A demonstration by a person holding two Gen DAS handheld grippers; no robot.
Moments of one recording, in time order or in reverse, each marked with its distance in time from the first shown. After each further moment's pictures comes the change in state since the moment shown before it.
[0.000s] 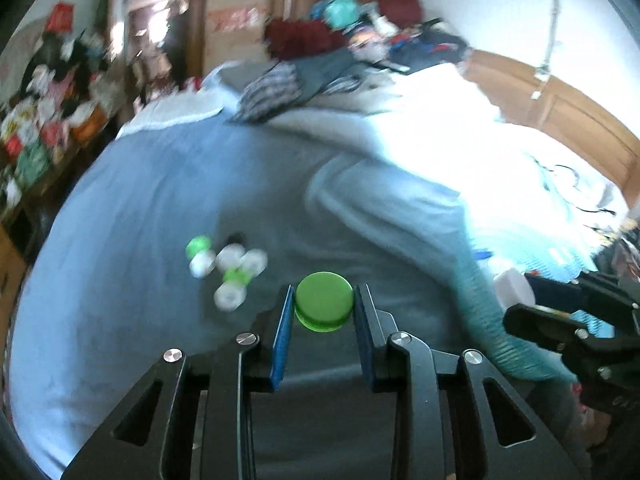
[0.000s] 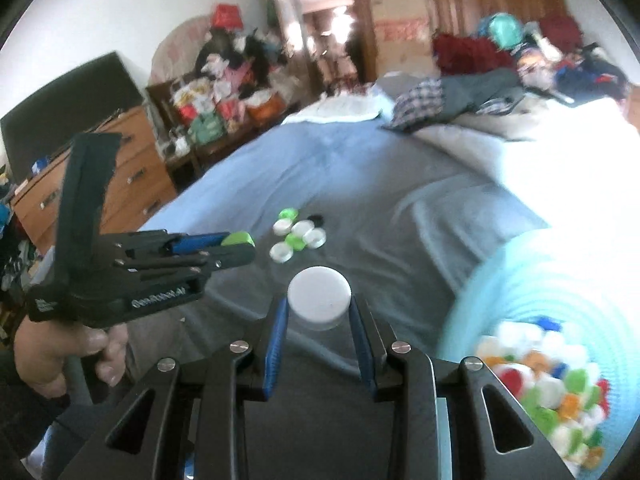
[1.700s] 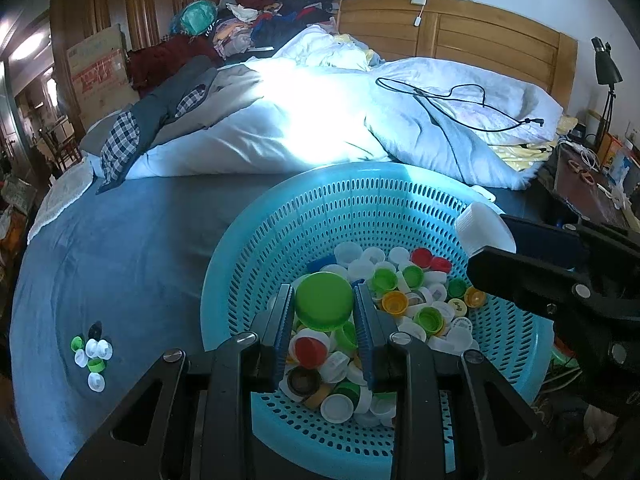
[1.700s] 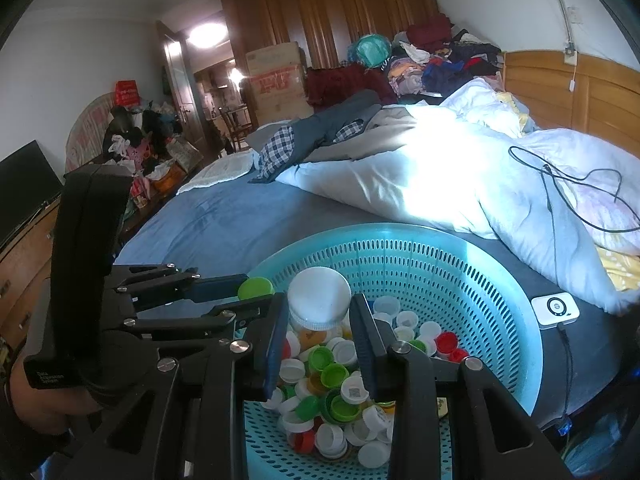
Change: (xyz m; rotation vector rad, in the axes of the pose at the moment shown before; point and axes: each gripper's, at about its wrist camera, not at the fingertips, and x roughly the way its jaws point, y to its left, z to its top) left arm 0.033 -0.224 0.031 0.351 0.088 -0.152; right arm -0.139 -0.128 -0.036 0.243 -0.139 -0.253
